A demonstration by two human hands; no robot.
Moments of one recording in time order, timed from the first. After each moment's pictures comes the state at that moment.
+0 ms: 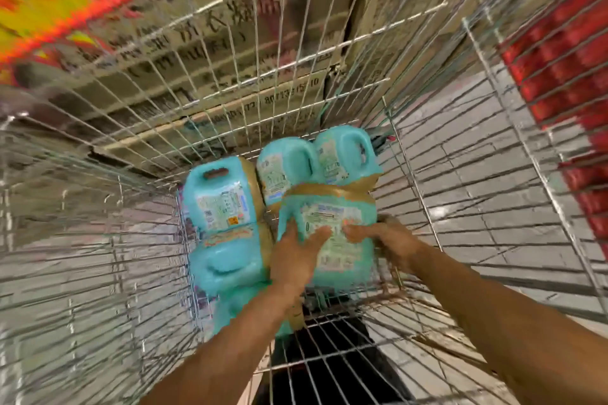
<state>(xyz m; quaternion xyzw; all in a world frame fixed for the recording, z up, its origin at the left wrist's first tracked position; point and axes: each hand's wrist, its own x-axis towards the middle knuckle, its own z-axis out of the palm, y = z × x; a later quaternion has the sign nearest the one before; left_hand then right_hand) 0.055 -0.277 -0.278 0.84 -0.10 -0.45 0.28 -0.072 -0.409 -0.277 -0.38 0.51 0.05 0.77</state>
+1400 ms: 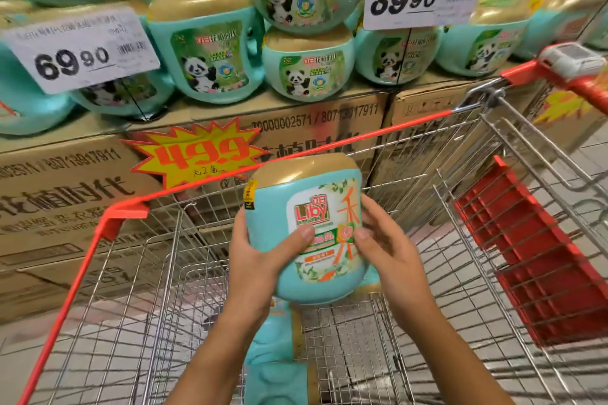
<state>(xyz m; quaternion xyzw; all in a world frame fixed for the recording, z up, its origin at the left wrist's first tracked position) 0.096 -0.225 0.025 0.62 -0.13 -0.26 0.73 -0.025 -0.347 0.004 -0.58 0.26 -0.30 0.72</state>
